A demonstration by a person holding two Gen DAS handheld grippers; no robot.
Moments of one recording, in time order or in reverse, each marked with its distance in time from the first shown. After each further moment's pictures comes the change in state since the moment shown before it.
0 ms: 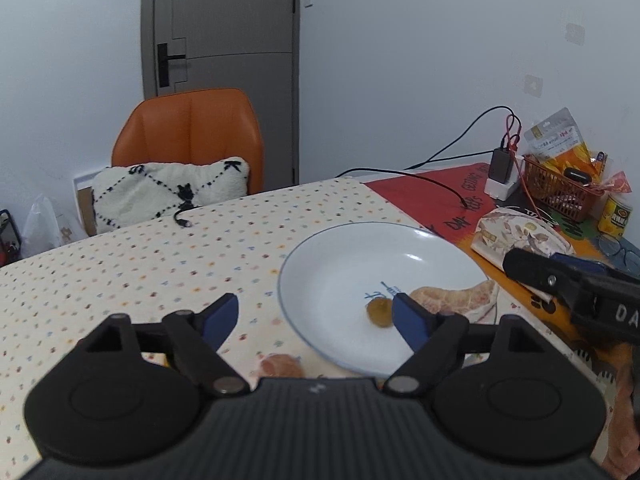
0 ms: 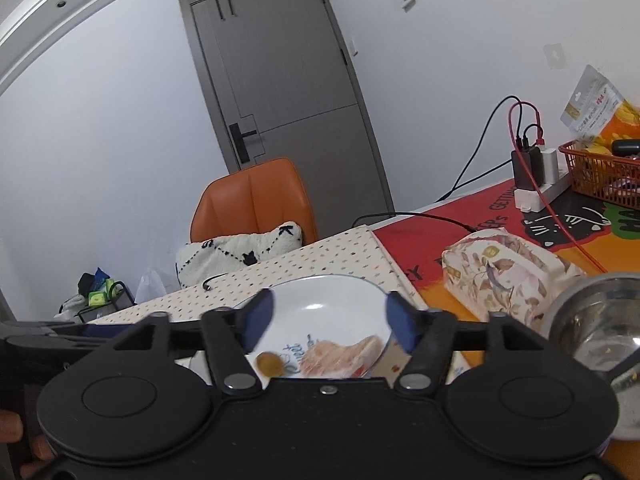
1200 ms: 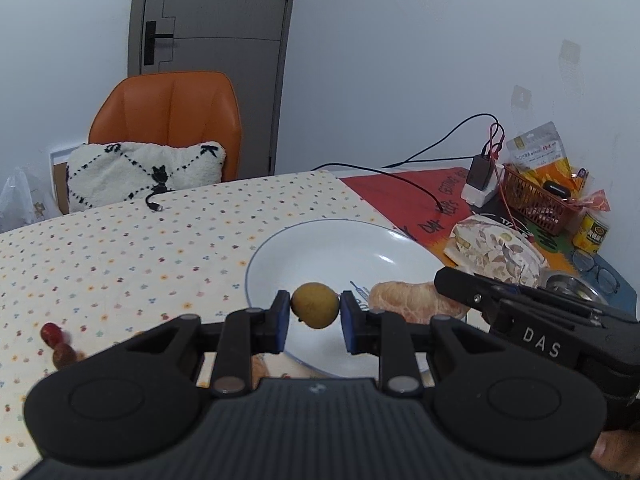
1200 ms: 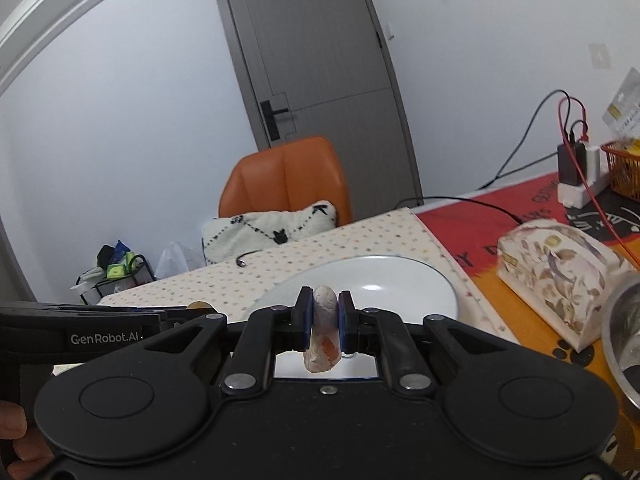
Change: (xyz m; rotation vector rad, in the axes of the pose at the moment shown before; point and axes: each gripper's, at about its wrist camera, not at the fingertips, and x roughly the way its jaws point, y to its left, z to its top) left arm 0.014 -0.005 0.007 -0.058 0.040 -0.096; right arm 0.023 0.027 -0.005 -0.039 0.068 0.053
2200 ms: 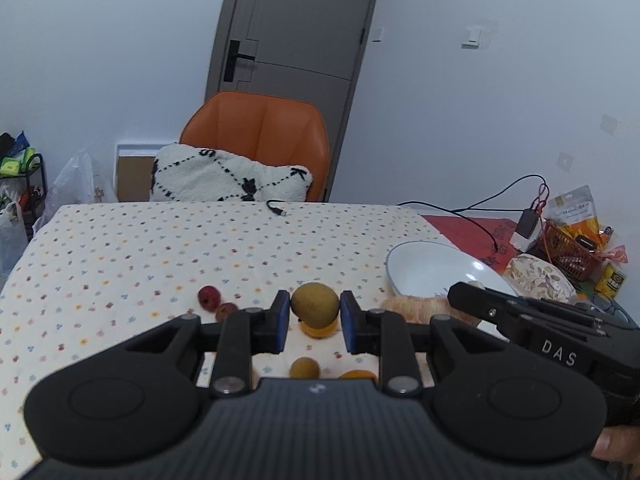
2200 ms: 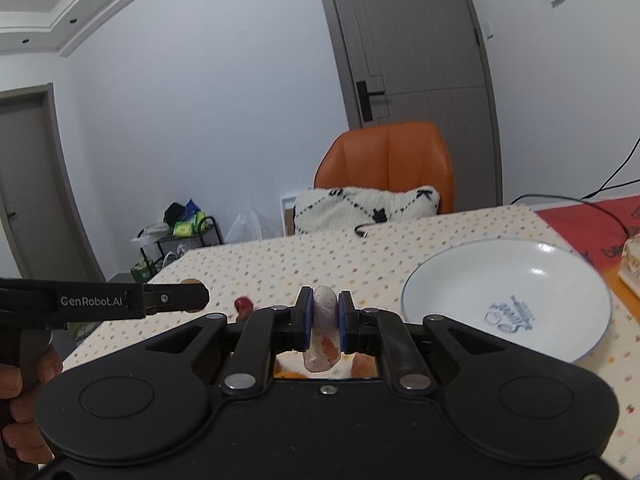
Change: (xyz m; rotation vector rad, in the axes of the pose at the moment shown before) left arm -0.106 0.110 -0.042 -0.139 -0.119 0.093; right arm -0.013 0.114 -0.021 -0.150 0.021 0.197
